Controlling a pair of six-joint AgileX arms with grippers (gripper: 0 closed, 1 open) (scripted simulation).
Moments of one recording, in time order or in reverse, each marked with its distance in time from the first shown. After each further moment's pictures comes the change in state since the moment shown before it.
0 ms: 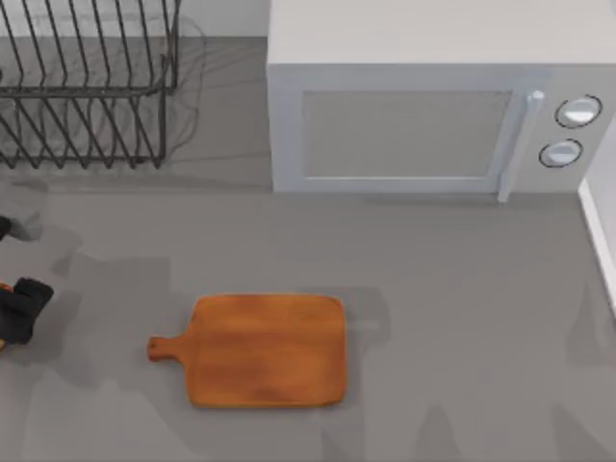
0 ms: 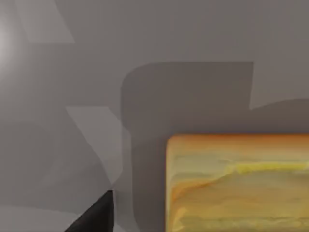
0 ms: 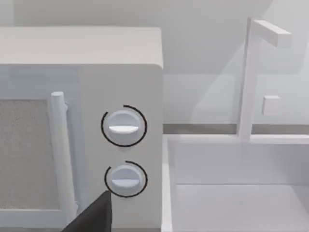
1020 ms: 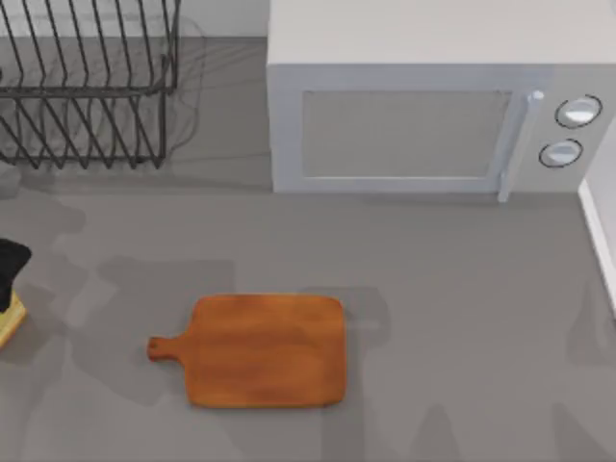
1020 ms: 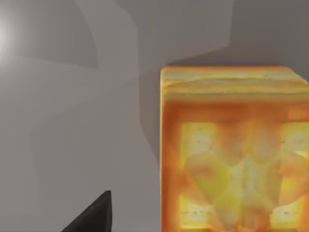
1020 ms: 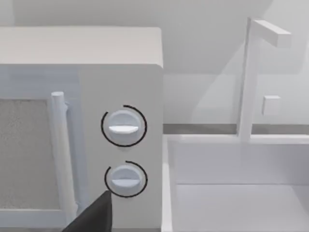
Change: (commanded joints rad) left arm -0.007 -0.124 0.147 -0.271 -0.001 -0.005; right arm 0.000 0.000 0.000 0.000 0.000 0.000
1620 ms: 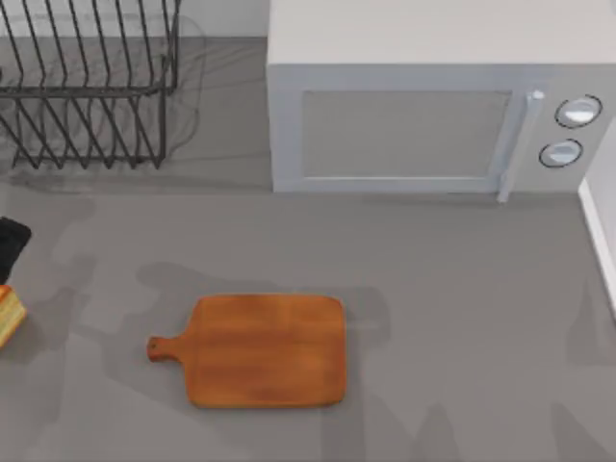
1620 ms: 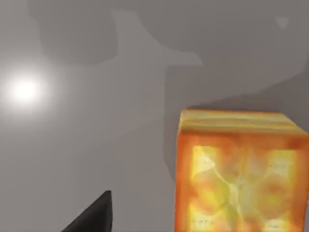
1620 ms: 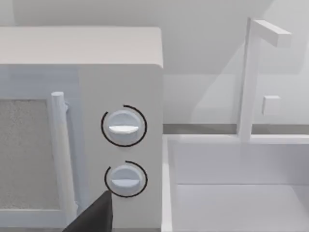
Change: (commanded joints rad) left arm -0.017 -0.155 -0.071 0.117 -0.003 -0.032; right arm 0.000 0.000 0.000 0.000 0.000 0.000
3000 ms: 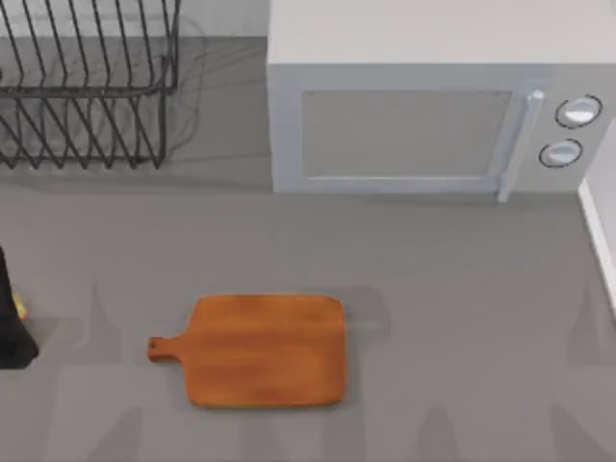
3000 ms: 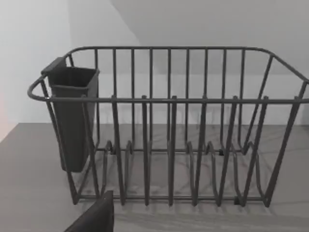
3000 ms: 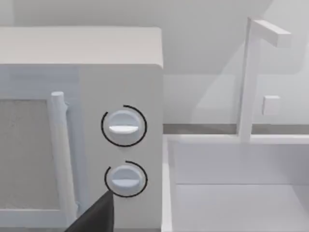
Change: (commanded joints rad) left arm -0.122 -1.595 -1.102 0.876 0.003 -0.527; right arm 0.000 0.000 0.000 0.000 0.000 0.000
